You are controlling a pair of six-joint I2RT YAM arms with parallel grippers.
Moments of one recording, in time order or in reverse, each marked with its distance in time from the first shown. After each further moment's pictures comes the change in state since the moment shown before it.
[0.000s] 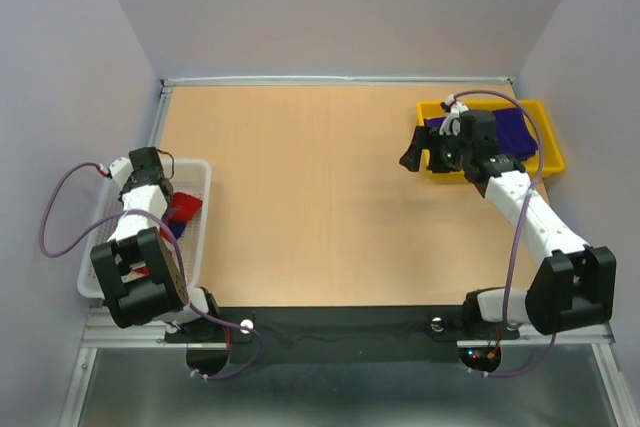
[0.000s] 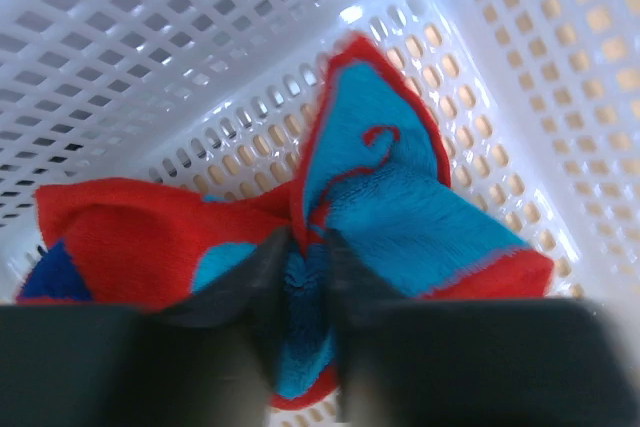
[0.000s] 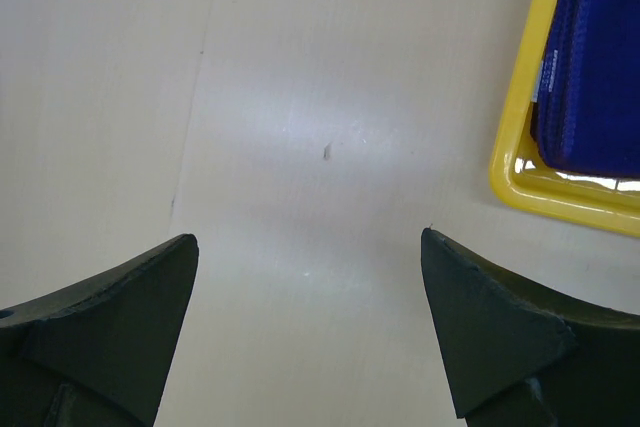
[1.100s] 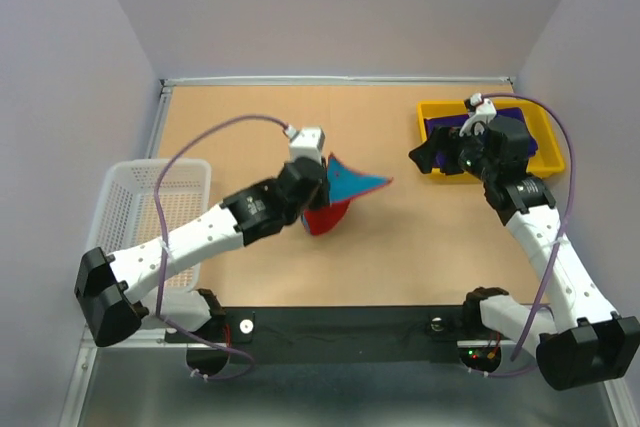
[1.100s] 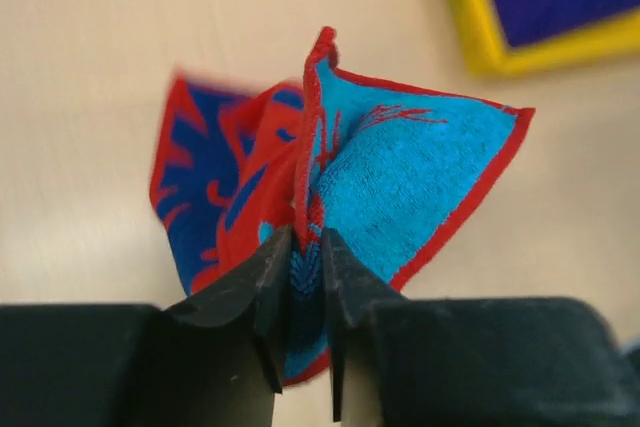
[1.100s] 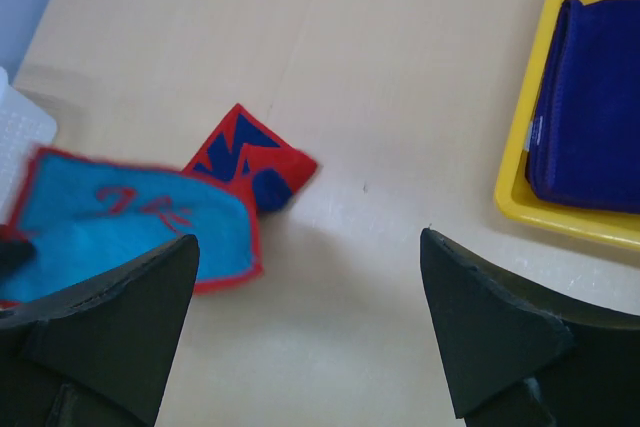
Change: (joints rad) left arm -1.284 -0.137 0.350 0.044 0.047 -0.053; right arm 0.000 -0.288 -0.019 -0.001 -0.015 0.017
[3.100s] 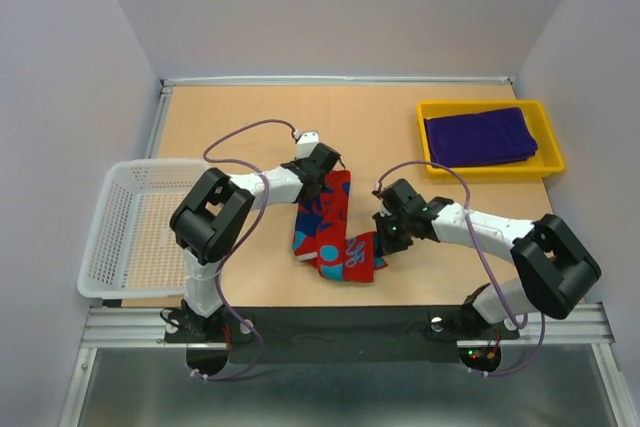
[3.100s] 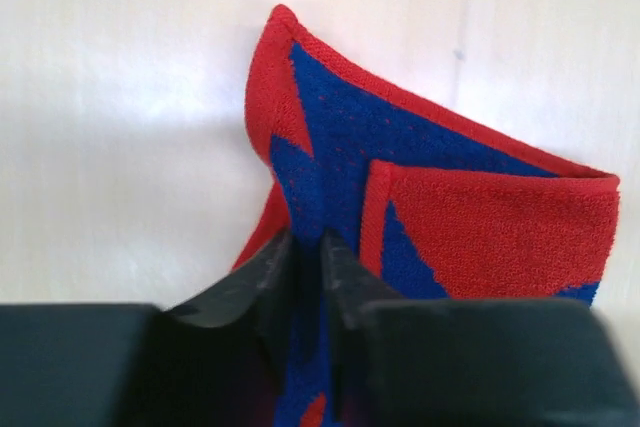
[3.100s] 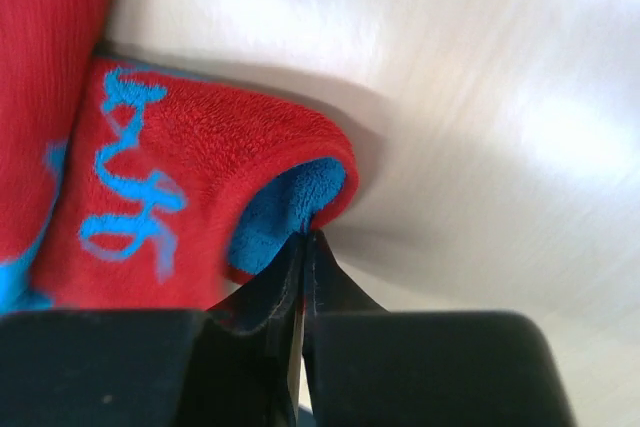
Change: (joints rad) left arm 0.219 0.661 -0.029 0.220 -0.039 -0.101; right arm 0.522 0.423 -0.276 -0.053 0.155 0.174
